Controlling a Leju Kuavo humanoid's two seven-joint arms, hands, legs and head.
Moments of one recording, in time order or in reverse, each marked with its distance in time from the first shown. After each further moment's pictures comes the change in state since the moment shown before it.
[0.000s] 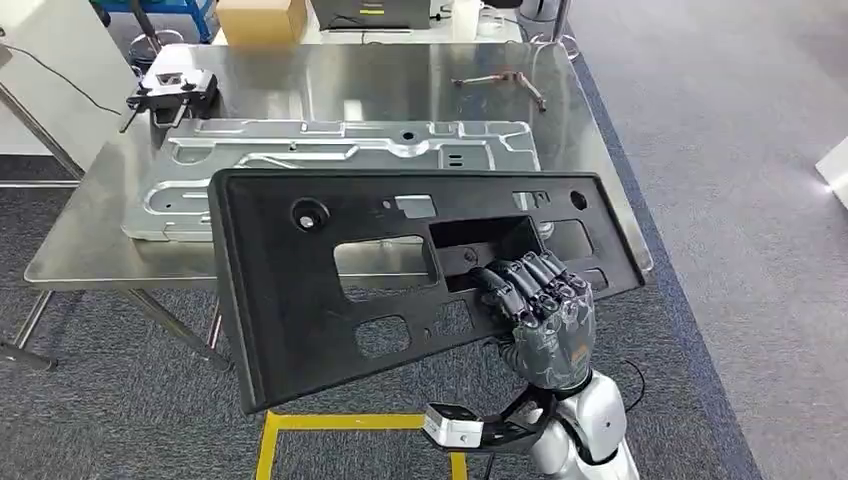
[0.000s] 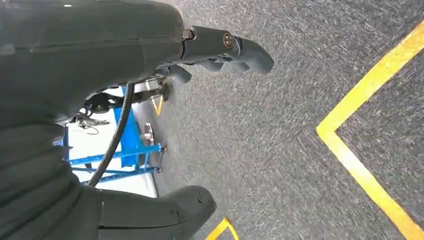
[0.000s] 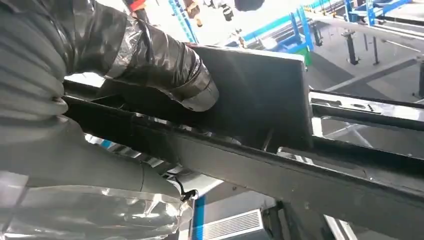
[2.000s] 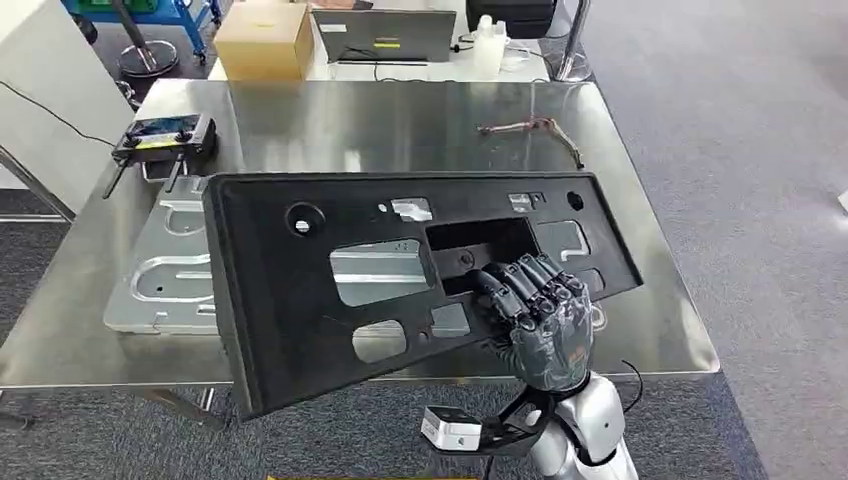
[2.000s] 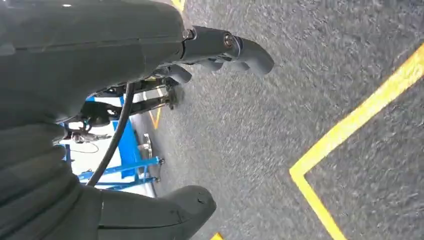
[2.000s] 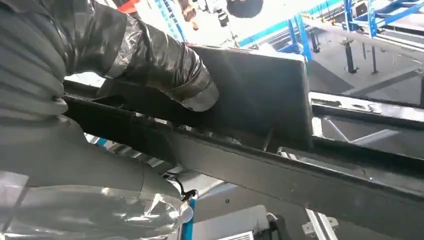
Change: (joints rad) left arm 0.006 -0.006 0.000 -0.001 0.003 -0.015 0.003; right arm 0.003 -0.005 0.009 0.000 -0.002 0.000 0.000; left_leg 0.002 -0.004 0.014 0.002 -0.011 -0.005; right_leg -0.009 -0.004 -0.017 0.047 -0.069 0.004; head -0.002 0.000
